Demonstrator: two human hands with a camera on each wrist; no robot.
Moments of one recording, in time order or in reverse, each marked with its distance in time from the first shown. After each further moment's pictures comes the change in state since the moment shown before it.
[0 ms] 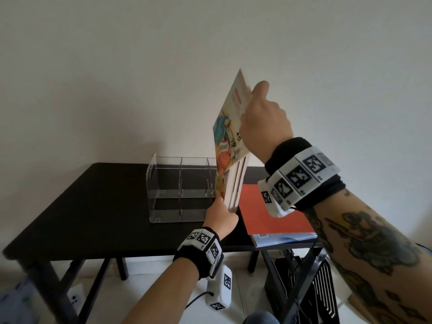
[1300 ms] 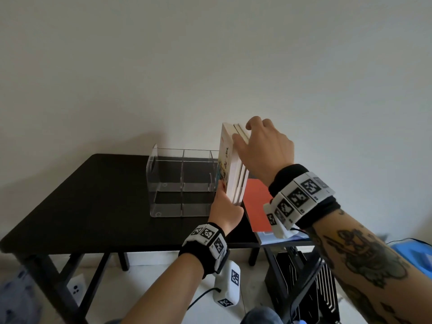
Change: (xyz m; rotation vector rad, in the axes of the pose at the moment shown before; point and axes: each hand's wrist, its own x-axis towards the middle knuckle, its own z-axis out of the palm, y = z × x) left_hand 0.008 0.001 0.008 -0.257 0.023 0.019; right_hand -0.018 0.041 0.061 -0.213 -0.053 0.029
